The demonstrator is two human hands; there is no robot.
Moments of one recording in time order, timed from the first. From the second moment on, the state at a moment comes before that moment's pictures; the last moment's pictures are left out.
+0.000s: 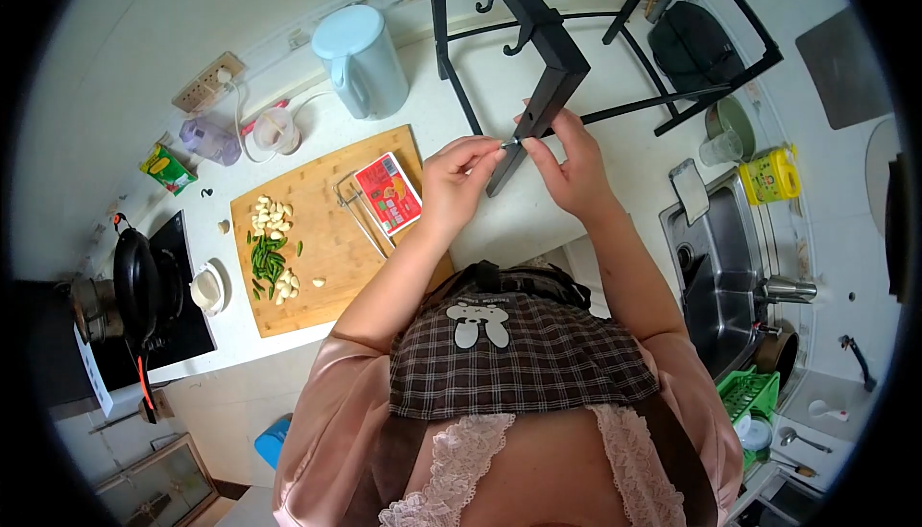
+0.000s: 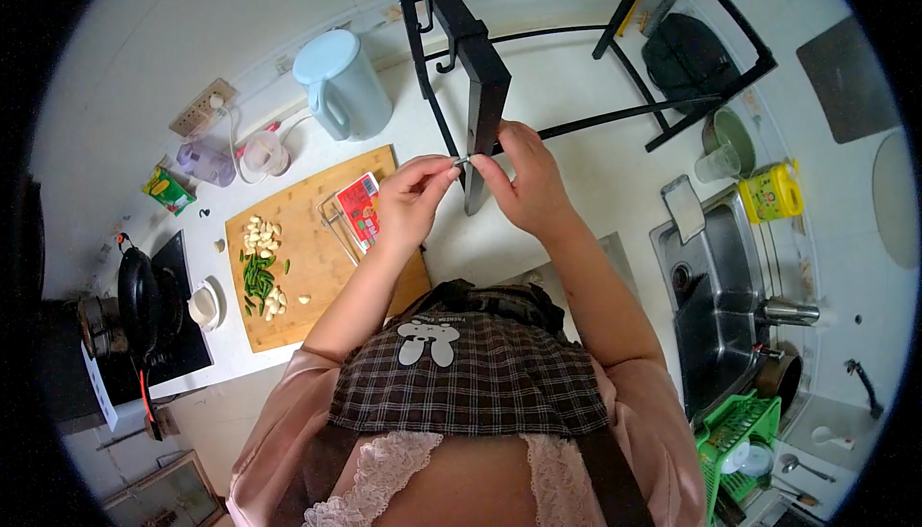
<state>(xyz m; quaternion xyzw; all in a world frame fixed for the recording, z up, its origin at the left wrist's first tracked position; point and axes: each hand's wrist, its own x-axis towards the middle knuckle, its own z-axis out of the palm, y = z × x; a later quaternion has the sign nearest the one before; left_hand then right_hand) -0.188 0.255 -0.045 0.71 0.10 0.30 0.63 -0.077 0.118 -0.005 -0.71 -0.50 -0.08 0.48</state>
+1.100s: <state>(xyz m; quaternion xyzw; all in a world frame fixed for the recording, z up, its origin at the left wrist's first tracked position) -0.192 0.270 -0.021 0.78 0.03 0.23 0.59 -0.074 0.114 0.008 -0.71 -0.52 -0.02 0.47</state>
